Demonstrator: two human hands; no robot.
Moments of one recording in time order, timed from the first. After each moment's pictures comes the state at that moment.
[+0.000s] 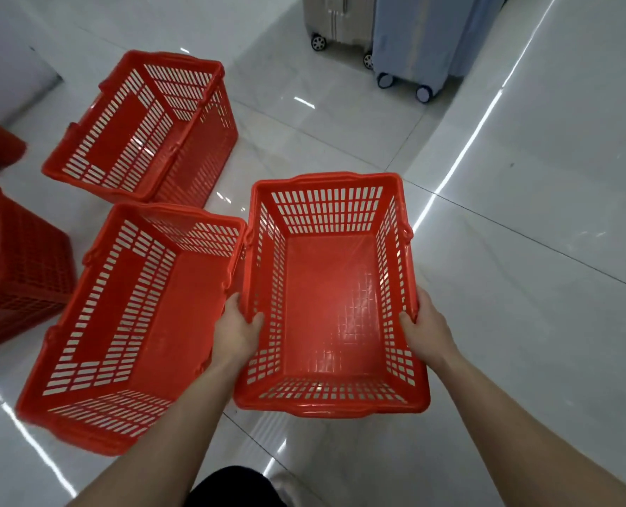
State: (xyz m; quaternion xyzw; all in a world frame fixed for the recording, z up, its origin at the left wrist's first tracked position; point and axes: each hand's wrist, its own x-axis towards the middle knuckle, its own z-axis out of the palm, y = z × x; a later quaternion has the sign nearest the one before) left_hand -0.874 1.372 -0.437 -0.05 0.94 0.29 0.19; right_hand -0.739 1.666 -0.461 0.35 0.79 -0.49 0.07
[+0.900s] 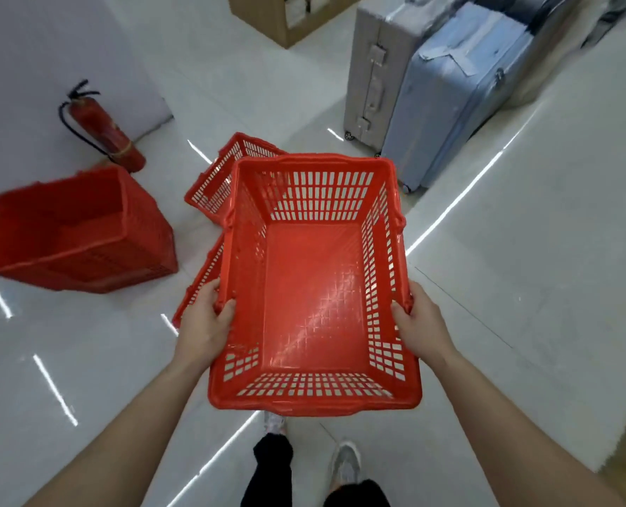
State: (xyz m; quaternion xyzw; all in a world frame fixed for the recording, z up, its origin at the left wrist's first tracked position) left_hand -0.760 1.279 0.113 -0.04 0.92 0.38 0.08; right_hand -0.668 1.636 0.120 0.25 0.82 -0.51 0.09
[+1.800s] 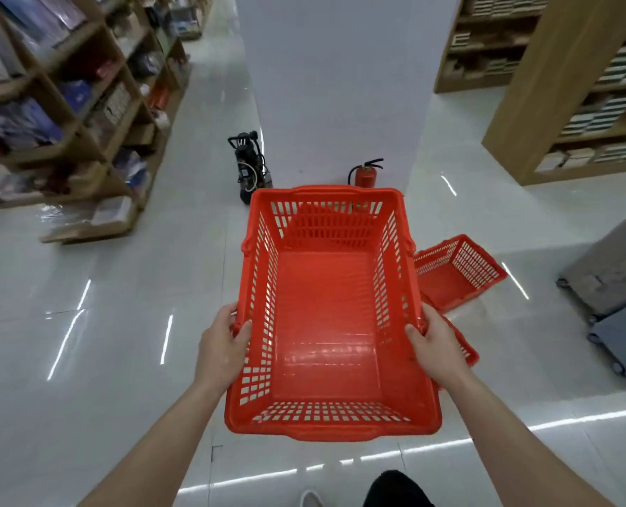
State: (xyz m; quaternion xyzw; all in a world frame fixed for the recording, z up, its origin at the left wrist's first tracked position) left_hand -0.569 0.825 0.298 -0.31 0.81 0.48 -0.13; right_hand -0.715 1.152 0.281 -0.10 0.85 -0.50 0.11
